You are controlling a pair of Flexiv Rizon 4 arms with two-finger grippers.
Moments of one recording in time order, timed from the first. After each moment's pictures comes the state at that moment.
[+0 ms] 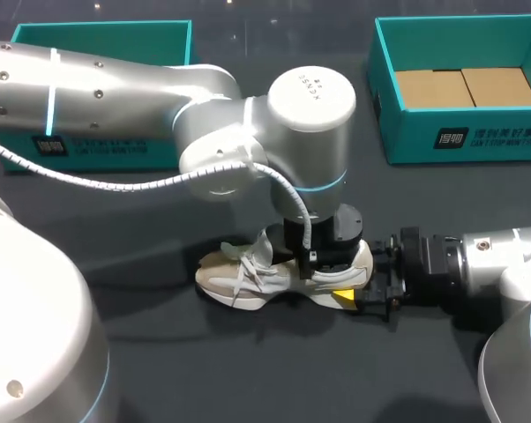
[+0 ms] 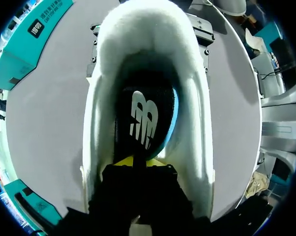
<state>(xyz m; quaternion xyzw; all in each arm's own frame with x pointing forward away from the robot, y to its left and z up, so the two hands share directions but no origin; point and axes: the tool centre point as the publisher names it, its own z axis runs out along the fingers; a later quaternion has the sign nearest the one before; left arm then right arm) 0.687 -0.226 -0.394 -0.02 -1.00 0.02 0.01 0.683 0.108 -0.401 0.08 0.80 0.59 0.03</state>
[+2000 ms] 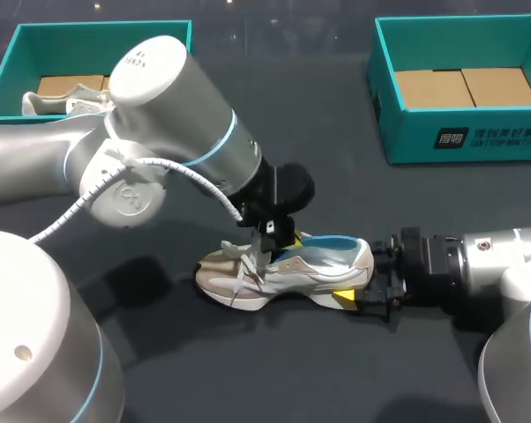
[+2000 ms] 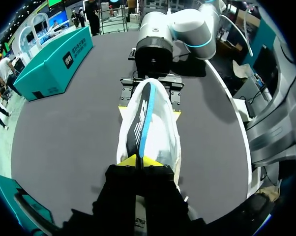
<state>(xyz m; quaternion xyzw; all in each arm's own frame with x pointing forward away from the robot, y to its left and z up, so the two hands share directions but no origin) 0.696 -0.212 -0.329 0.00 -0.97 0.25 0.01 0.682 0.108 -0.400 0.08 0.80 0.59 0.03</state>
